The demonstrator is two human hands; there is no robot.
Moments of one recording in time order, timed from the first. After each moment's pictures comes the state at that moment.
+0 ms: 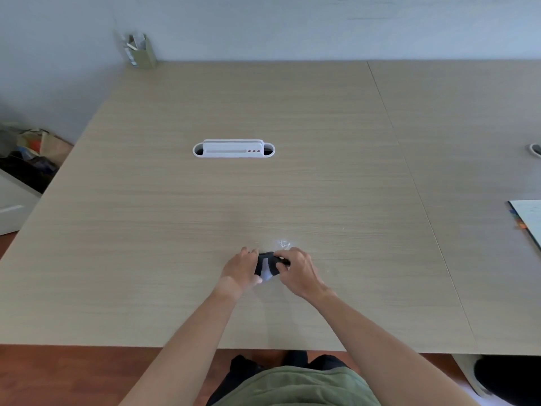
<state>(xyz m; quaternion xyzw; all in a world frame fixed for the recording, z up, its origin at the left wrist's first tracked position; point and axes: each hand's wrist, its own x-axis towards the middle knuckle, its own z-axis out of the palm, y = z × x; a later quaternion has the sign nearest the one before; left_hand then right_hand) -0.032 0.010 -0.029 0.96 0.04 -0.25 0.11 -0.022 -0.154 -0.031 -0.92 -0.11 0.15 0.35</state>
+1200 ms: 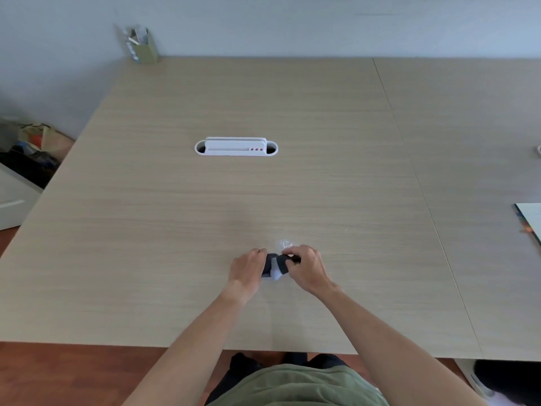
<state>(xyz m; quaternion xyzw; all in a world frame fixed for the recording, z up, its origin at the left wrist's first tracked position) -0.036 -0.003 -0.026 0.98 0.01 -0.19 0.05 -0.005 -0.166 -0.044 -0.90 -0.07 0.16 0.40</state>
